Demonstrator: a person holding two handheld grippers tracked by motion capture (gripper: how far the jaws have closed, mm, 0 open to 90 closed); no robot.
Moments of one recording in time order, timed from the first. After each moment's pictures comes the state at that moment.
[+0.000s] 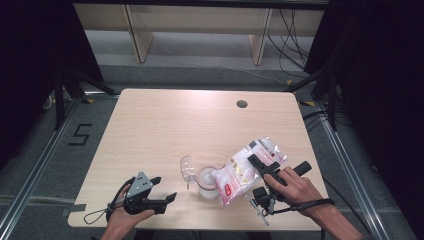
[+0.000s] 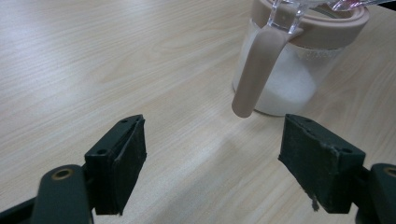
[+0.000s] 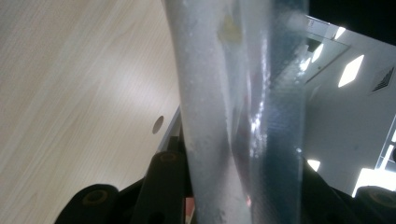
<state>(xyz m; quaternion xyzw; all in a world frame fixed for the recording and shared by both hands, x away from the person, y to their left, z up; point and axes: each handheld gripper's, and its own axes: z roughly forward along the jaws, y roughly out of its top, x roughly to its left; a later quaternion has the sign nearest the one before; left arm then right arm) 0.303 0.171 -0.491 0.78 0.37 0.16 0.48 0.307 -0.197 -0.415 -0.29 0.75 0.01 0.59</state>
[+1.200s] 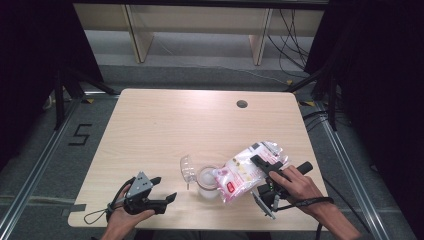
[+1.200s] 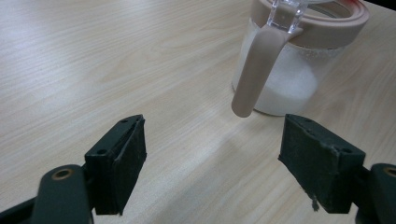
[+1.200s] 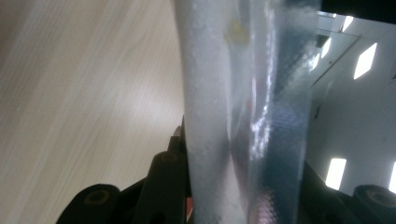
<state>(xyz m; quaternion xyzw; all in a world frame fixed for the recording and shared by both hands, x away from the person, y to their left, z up) 0.303 0.171 -0.491 0.78 0.37 0.16 0.48 0.319 -0.211 -0.426 -0.25 0.78 0.06 0.57</state>
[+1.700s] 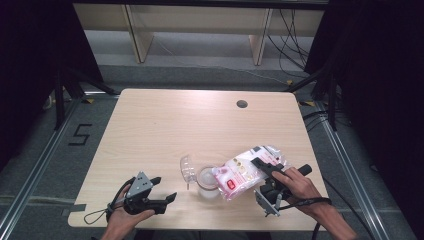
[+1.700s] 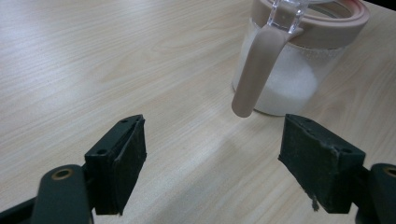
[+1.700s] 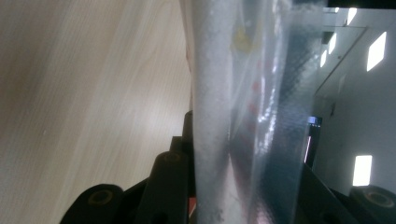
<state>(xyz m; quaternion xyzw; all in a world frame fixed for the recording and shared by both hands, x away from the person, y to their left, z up) 0.303 0.171 -0.492 0.78 0.37 0.16 0.48 0.325 -0.220 -0.439 -0.23 0.79 0.11 0.55</state>
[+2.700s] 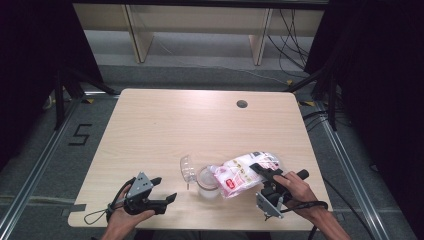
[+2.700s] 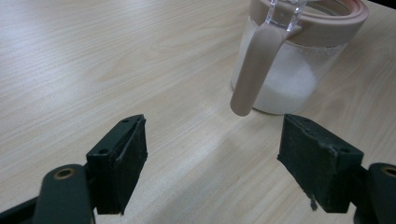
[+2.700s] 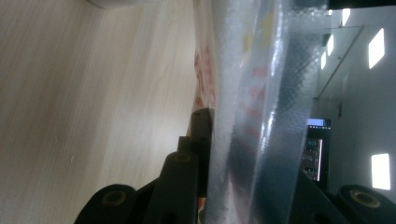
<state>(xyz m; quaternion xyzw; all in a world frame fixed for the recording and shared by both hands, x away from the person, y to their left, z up) 0.303 0.171 -0.492 0.78 0.37 0.16 0.48 0.323 -0.226 -0.456 -0.21 0.80 0.17 0.54</state>
